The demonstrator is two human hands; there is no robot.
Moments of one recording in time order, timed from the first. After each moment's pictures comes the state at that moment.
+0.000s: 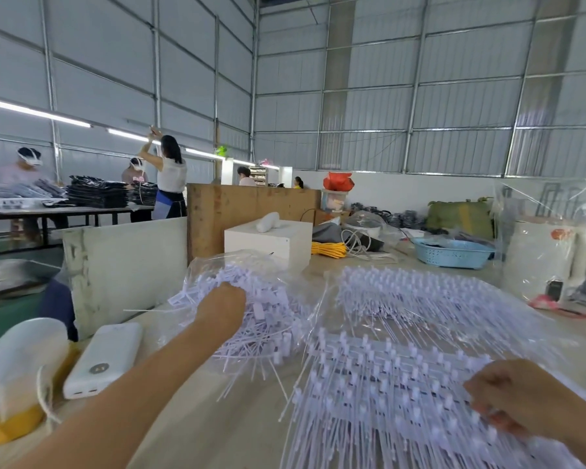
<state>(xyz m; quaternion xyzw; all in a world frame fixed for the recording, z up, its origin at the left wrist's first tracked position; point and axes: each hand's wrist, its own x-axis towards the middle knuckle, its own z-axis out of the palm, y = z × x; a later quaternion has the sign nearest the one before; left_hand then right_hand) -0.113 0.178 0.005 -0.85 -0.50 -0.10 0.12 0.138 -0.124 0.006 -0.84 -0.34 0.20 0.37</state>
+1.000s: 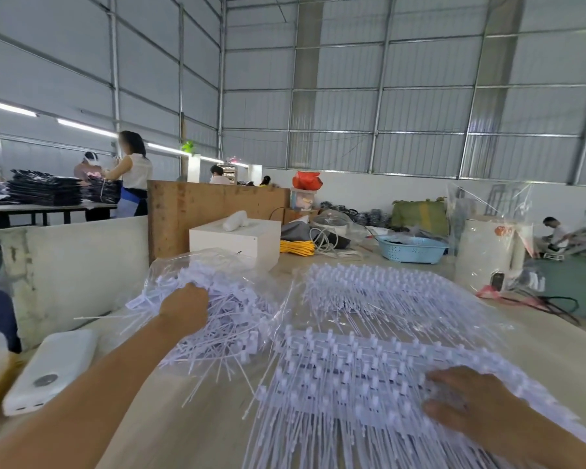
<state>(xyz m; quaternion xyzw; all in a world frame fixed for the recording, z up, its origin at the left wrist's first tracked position) -0.107 0.211 -0.011 -0.84 -0.51 -0.12 0.13 0.145 -0.150 -0.020 -0.87 -0.46 0.08 0.14</state>
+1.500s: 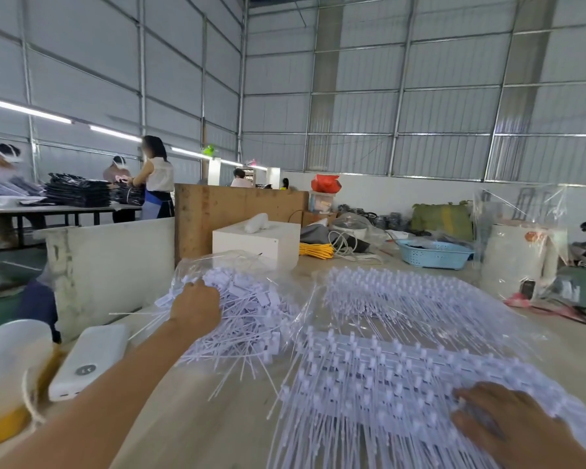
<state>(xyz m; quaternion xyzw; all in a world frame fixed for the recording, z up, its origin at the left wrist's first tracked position) -0.130 0.200 -0.006 -0.82 -0.53 -0.13 0.15 0.142 -0.147 -0.036 -0.89 -0.46 0.00 0.06</state>
